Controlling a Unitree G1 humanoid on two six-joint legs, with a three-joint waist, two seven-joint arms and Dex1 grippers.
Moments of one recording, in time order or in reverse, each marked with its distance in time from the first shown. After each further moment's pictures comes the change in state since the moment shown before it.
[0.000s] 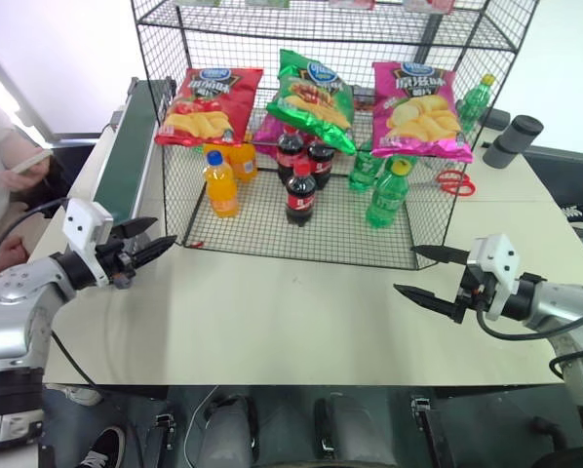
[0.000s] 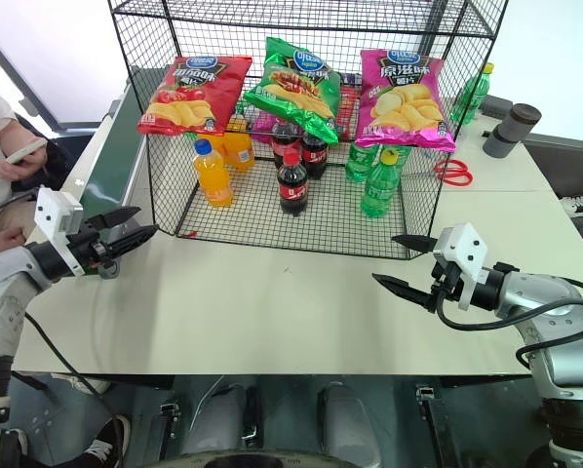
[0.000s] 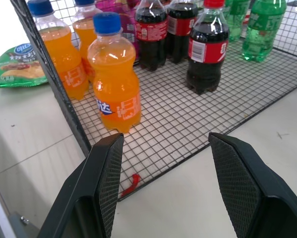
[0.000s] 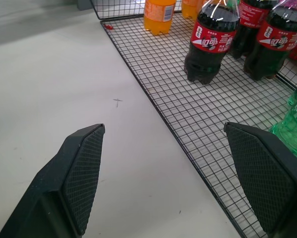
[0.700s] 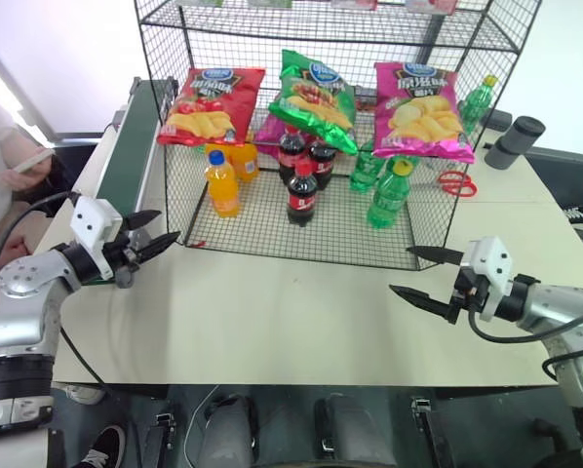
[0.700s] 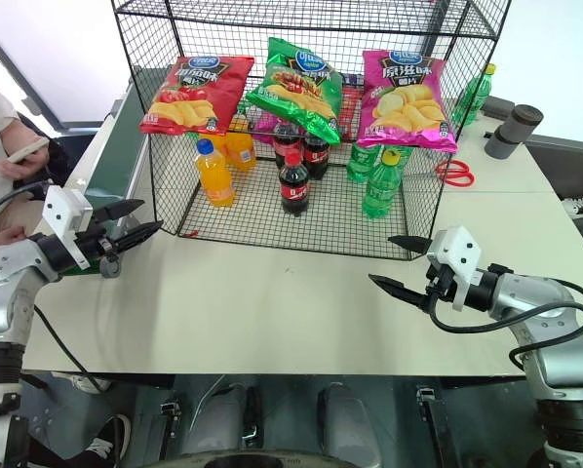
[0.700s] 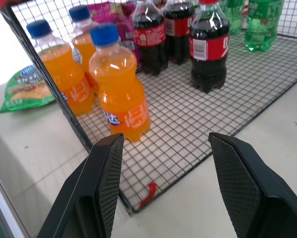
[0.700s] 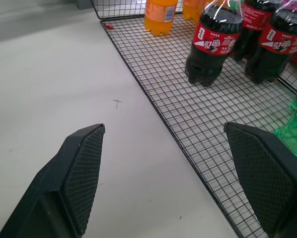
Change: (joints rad) left arm -0.068 -0.020 -0.043 0.123 0.086 -0.201 -0.045; right arm 0.019 0.023 0.022 0.002 -0.018 -0.033 -0.033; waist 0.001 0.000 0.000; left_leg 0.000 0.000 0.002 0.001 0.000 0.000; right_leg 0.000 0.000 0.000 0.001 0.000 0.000
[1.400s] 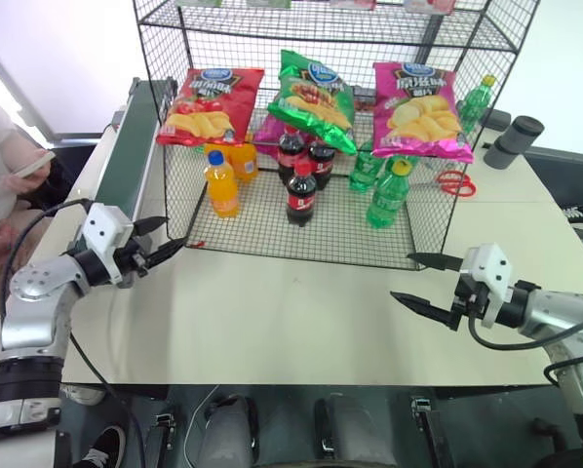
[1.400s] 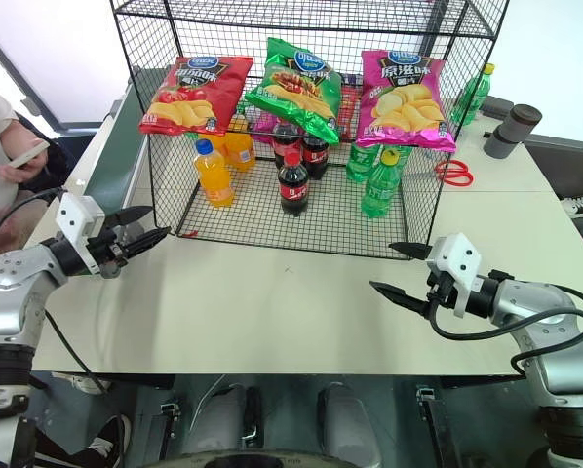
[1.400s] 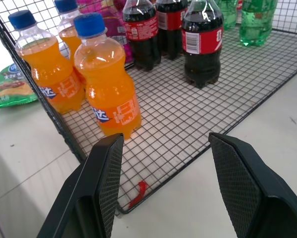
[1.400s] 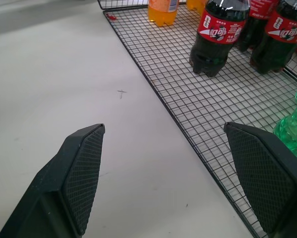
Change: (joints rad) left arm 0.005 -0.027 -0.026 0.016 0.015 -0.005 0.004; right arm 0.018 -0.015 -0.001 -0.005 -0.017 -0.019 0.009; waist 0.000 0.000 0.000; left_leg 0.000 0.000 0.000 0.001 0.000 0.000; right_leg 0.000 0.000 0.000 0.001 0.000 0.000
